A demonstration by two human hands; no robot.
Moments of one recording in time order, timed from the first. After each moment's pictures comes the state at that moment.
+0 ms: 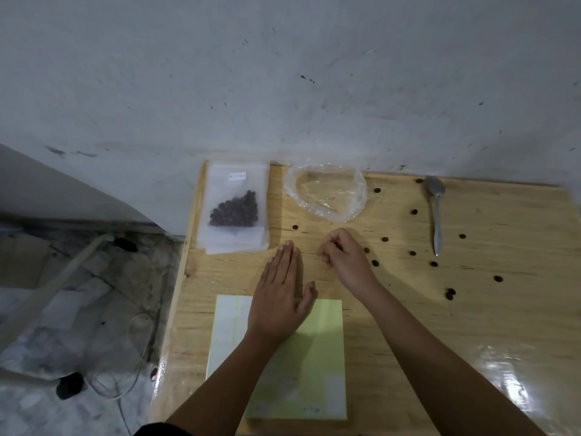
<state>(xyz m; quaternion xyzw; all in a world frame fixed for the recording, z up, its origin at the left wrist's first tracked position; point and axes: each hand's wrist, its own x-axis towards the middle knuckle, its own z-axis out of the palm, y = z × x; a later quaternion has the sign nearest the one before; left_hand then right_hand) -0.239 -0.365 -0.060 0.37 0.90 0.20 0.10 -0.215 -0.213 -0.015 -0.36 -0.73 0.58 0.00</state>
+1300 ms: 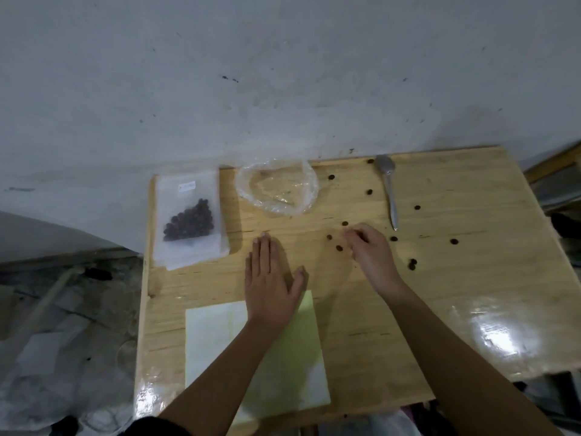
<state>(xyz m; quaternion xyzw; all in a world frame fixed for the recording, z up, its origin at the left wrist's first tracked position) -0.228 -0.324 -0.058 0.33 0.92 0.19 0.12 -0.153 -0.162 0.002 -0.49 -0.63 0.59 0.11</state>
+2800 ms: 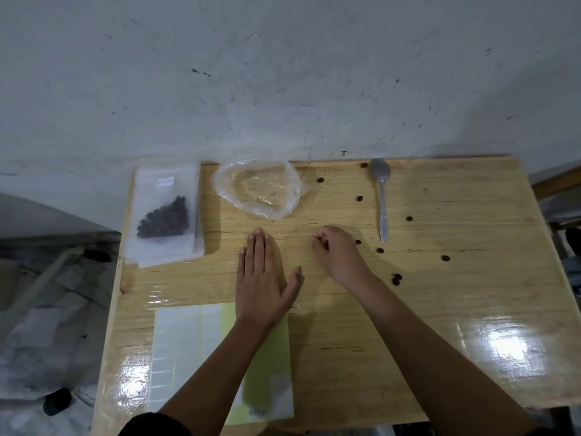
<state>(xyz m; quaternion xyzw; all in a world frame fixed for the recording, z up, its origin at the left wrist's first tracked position) -0.213 -0.293 -0.061 0.33 0.93 0.15 0.12 -0.172 -0.138 -0.021 -0.35 -0.84 0.40 -0.03</state>
